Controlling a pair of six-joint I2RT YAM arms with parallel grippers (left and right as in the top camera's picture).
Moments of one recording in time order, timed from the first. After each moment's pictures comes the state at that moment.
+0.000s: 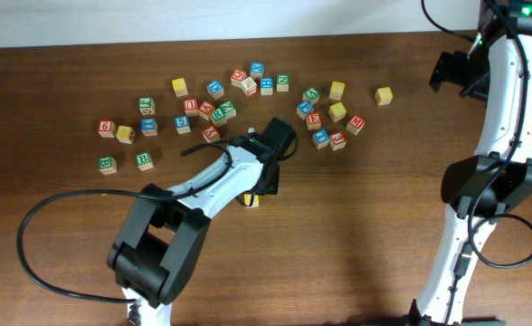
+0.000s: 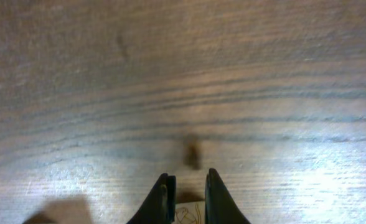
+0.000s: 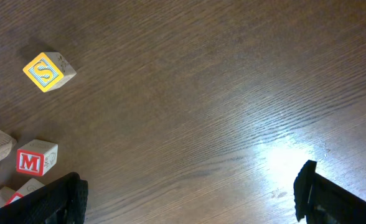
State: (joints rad) left arm -0.61 2.02 1.38 -0.79 -0.19 -0.47; right arm -0.25 2.45 2.74 -1.69 0.09 0.24
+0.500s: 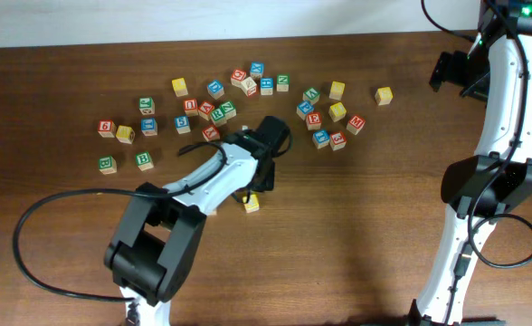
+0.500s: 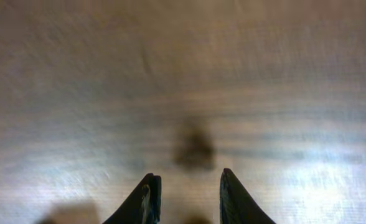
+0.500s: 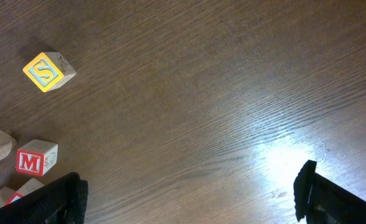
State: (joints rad) left arm -0.58 2.02 1.38 -0.77 -0.19 -0.48; right arm -0.25 2.45 2.74 -1.69 0.09 0.24
